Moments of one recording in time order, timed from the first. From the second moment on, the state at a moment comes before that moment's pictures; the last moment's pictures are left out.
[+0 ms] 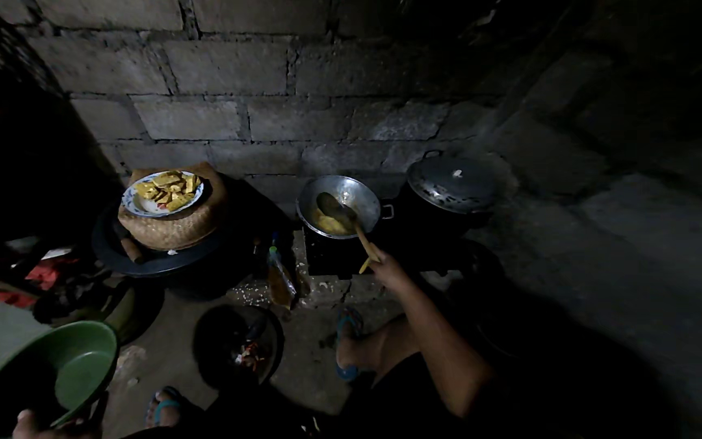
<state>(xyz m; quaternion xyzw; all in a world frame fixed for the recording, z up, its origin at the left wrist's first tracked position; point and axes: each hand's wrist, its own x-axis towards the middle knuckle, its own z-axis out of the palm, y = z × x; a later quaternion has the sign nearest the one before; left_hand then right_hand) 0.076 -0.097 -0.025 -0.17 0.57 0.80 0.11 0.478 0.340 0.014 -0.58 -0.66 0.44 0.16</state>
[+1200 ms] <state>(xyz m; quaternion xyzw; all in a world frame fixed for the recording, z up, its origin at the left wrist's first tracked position) 0.080 -0.088 -0.022 -0.17 0.56 0.80 0.10 0.495 0.326 0.047 -0.57 -0.67 0.43 0.17</state>
